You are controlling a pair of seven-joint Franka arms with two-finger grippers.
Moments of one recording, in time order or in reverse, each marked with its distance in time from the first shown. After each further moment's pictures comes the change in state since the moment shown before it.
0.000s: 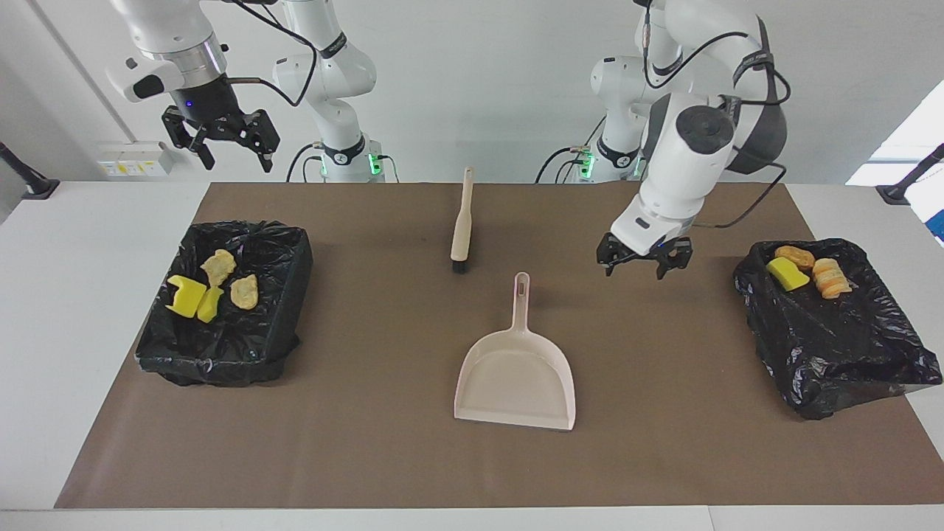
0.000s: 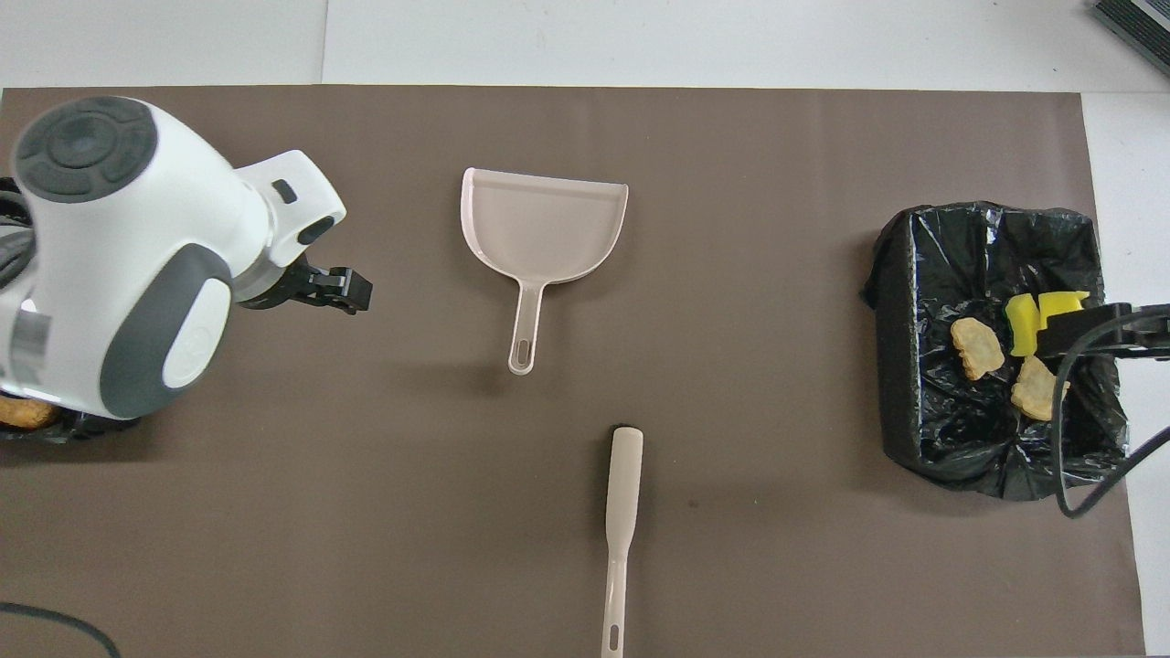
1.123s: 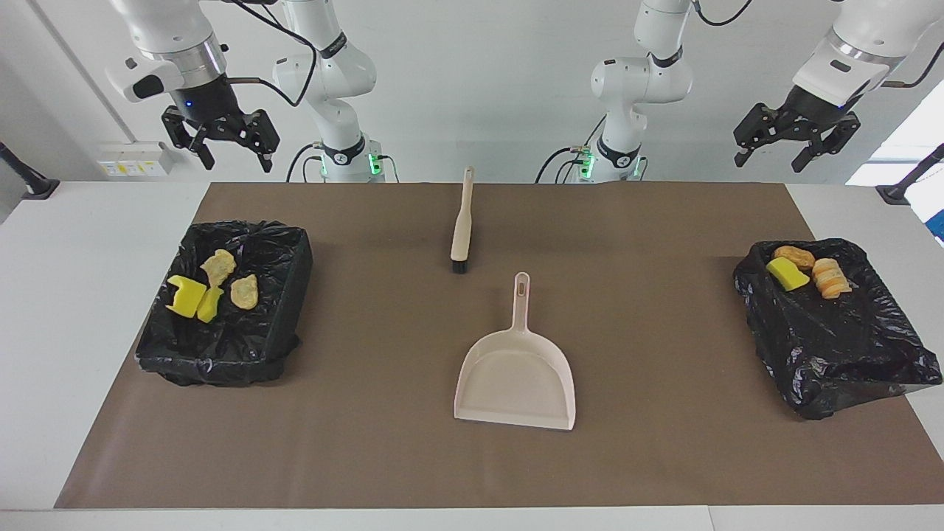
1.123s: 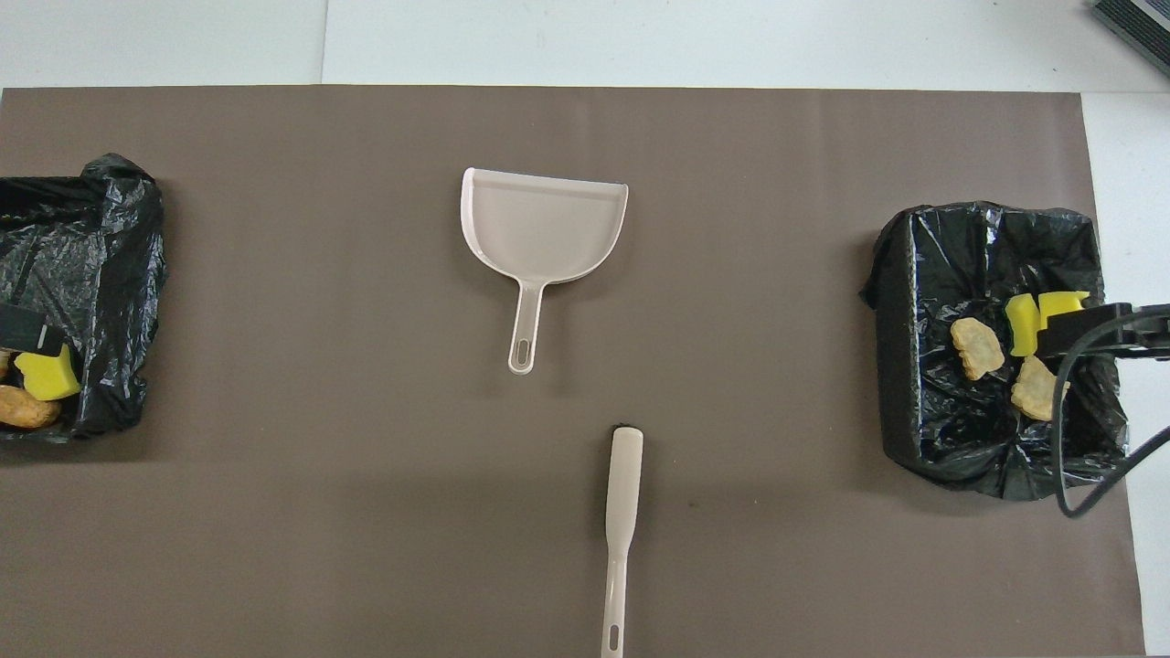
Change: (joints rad) left arm 0.084 -0.151 0.181 0.272 -0.085 -0.427 0.245; right arm 0.000 0.000 0.000 0.000 0.000 0.000 0.000
